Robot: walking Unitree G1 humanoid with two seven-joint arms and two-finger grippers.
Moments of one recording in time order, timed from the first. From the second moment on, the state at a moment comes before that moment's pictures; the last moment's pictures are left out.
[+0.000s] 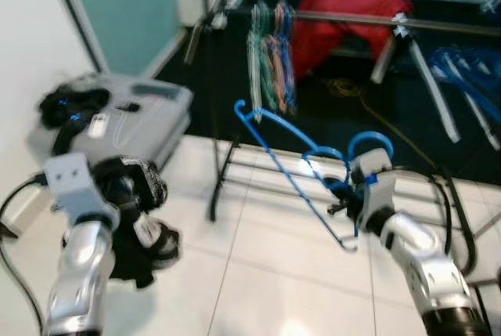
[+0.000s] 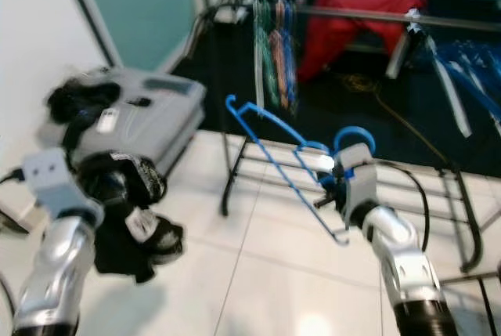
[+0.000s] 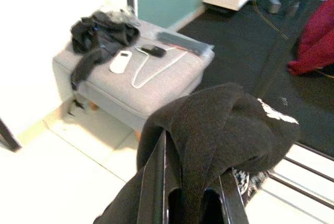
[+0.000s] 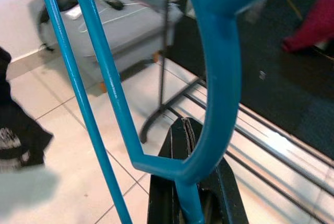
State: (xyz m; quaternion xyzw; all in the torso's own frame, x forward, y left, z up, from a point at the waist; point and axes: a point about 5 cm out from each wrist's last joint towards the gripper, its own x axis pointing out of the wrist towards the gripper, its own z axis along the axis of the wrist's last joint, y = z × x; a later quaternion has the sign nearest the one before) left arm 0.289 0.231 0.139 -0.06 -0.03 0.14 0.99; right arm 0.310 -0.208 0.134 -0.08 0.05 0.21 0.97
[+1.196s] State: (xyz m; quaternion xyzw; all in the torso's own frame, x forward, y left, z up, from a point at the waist) left arm 0.312 0.200 0.129 0.05 0.01 0.00 1.00; right arm 0.316 -0.201 0.128 -0.05 0.03 0.22 0.97
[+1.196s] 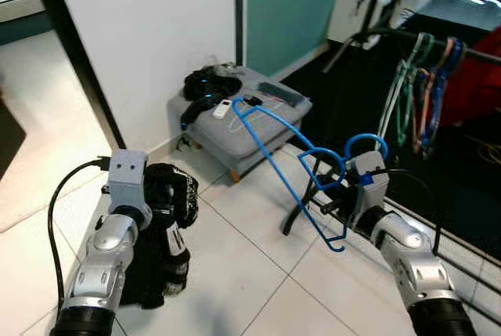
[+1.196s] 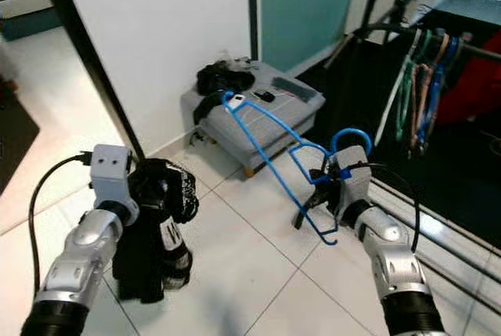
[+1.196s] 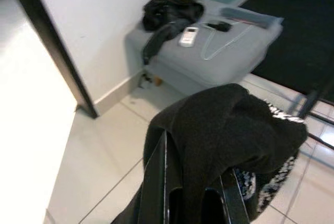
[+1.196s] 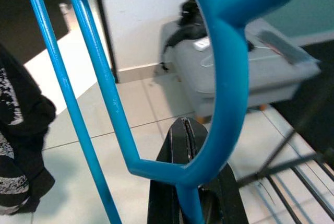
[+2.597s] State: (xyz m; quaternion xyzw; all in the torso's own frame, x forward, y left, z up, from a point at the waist) left arm 0.311 0.201 0.065 -0.02 0.08 0.01 1.00; right arm 0.318 -0.201 0.068 -0.04 0.11 0.19 0.98
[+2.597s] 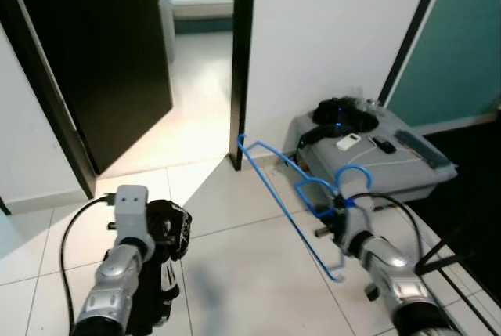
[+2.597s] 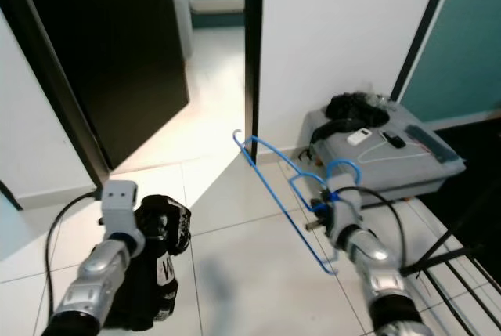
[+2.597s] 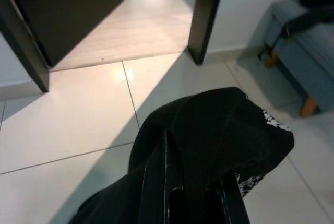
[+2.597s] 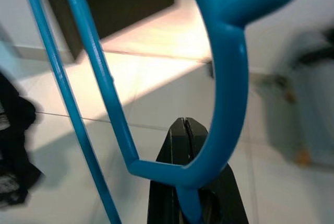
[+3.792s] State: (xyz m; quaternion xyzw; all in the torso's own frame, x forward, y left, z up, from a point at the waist) left arm 0.312 0.210 0.054 -0.03 0.07 -0.04 1.00; right arm 0.307 -0.193 0.050 -0.04 0.12 0.24 0.96
